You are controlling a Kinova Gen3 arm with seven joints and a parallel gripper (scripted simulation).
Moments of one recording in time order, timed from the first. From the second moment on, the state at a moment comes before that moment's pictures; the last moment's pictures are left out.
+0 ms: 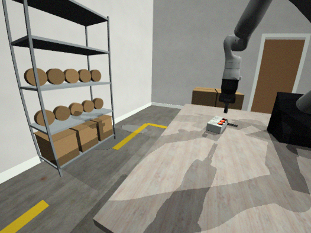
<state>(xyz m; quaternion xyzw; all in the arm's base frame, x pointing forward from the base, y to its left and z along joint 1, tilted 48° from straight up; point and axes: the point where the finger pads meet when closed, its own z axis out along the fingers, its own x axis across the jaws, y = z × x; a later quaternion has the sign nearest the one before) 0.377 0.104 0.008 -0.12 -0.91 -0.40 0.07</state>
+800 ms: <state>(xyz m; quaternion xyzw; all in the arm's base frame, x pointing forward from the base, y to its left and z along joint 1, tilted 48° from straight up) 0.378 0.115 -0.001 -0.12 -0.91 -0.40 0.07</state>
